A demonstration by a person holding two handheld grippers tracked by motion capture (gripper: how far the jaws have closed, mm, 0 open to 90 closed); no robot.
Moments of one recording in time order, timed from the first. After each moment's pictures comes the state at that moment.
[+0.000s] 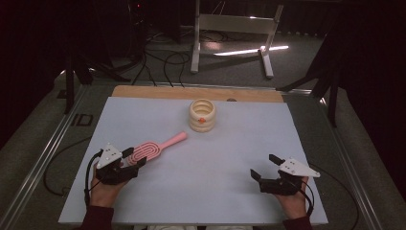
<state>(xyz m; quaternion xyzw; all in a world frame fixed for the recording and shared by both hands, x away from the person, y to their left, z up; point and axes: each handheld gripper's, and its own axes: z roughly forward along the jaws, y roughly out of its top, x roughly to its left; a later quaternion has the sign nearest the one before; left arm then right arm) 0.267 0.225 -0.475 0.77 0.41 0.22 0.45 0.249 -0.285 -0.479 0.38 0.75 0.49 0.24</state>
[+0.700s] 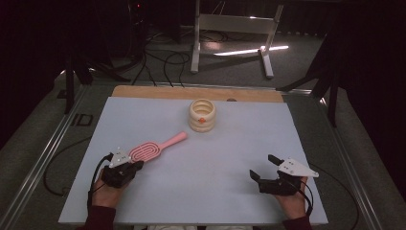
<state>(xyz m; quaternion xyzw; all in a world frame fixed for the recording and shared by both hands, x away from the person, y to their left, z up) 0.274 0.222 -0.500 0.81 0.42 0.18 0.37 0.249 -0.283 -0.480 0.37 0.75 0.49 0.24</state>
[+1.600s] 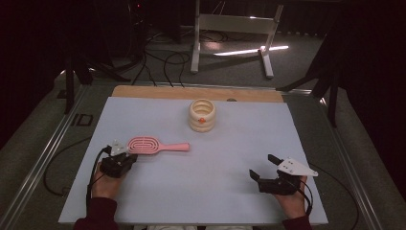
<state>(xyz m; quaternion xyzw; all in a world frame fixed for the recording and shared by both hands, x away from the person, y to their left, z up) 0.306 0.234 -0.509 0.79 0.48 0.19 0.32 0.251 -0.283 -0.481 0.37 0.75 0.49 0.24</state>
